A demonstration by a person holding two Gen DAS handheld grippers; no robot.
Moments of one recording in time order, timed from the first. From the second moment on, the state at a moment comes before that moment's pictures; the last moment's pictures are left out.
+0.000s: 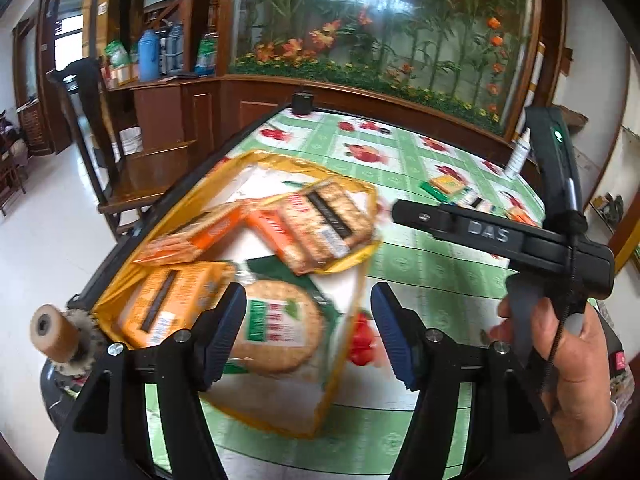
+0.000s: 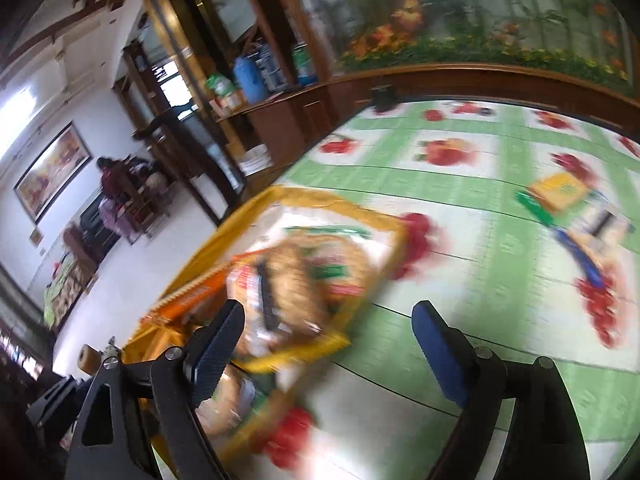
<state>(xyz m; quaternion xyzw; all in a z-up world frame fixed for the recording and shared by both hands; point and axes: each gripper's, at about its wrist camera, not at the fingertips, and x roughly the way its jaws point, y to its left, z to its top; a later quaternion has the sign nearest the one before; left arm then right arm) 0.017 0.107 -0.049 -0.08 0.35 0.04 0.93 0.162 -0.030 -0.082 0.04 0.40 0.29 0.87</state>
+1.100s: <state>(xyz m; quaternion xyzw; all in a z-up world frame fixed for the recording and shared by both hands) 0.112 -0.018 -0.049 -0.05 0.40 -0.08 0.91 0.185 -0.356 -0.123 0.21 0.43 0.00 0.88</state>
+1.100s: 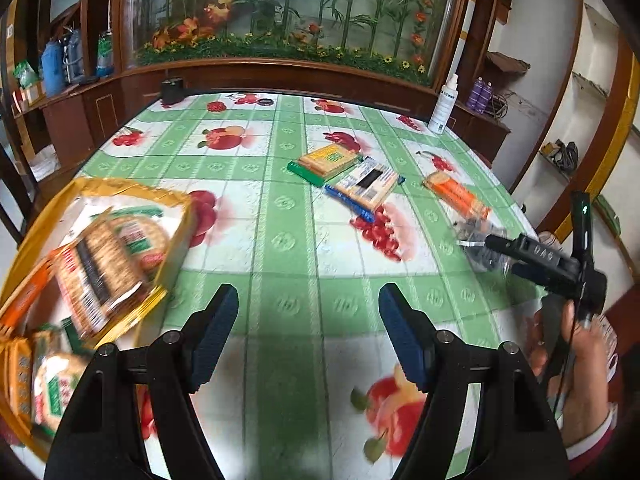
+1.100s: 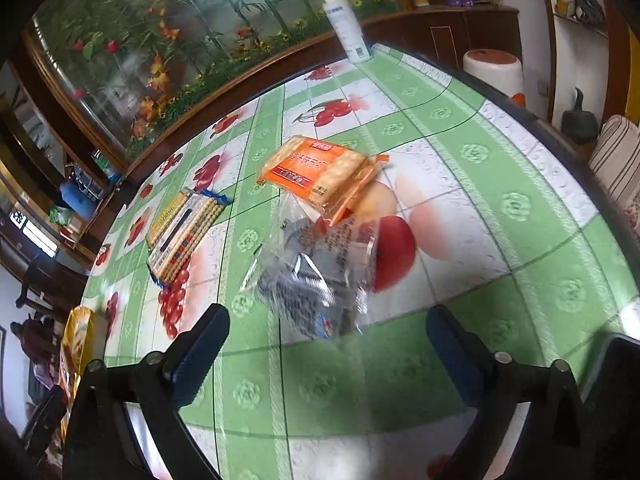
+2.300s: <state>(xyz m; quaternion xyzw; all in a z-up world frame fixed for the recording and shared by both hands) 0.305 -0.146 -0.111 0.16 0.47 -0.16 0.86 0.241 -0.302 -0.136 -0.03 0.47 0.02 0.88</state>
